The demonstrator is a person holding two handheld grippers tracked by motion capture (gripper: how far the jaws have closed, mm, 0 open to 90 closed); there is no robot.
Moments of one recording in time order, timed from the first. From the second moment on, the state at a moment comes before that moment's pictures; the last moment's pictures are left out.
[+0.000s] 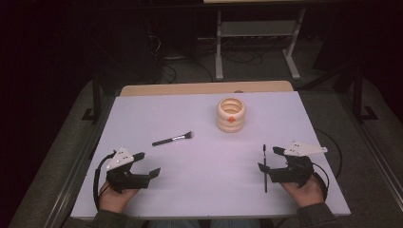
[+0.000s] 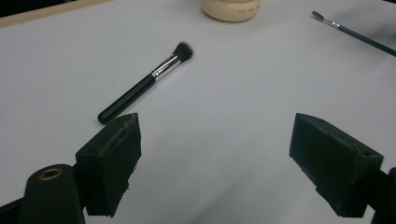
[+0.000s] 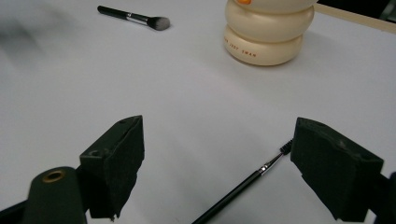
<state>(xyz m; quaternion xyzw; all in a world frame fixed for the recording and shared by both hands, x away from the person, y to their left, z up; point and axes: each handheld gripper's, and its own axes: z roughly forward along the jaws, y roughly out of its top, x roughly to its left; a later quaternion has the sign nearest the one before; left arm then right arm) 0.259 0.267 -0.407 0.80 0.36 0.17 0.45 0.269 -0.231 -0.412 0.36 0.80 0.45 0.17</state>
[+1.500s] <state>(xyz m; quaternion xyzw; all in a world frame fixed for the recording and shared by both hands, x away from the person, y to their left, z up) 0.299 0.263 -0.371 0.86 0.31 0.12 0.39 0.271 -0.235 -0.408 0.36 0.80 0.45 0.17</state>
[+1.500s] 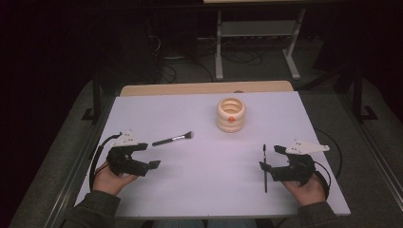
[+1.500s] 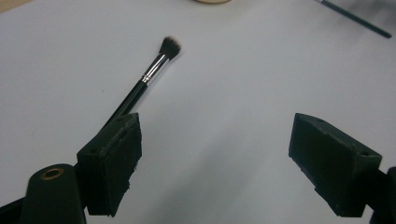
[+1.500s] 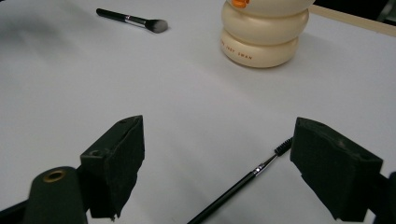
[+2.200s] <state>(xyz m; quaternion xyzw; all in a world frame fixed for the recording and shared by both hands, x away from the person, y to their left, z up) 0.345 0.247 -0.347 0.91 0.25 0.12 0.32 0.272 -0.224 -0.407 0.35 0.81 0.44 0.16</state>
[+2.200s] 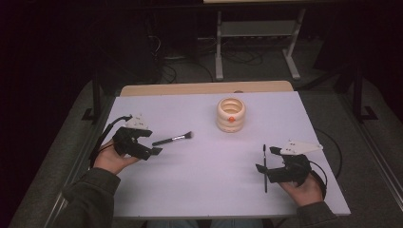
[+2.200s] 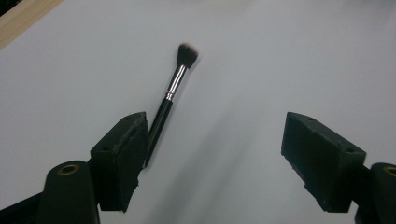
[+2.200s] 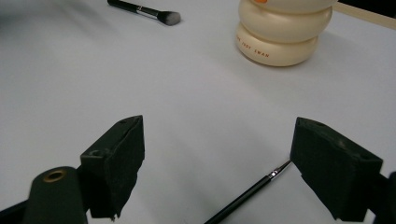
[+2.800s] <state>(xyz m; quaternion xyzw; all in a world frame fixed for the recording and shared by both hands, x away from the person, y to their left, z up) 0.398 0.225 -0.363 0.92 0.26 0.10 0.26 0.274 -0.225 -0.406 0.35 0.81 0.44 0.15</state>
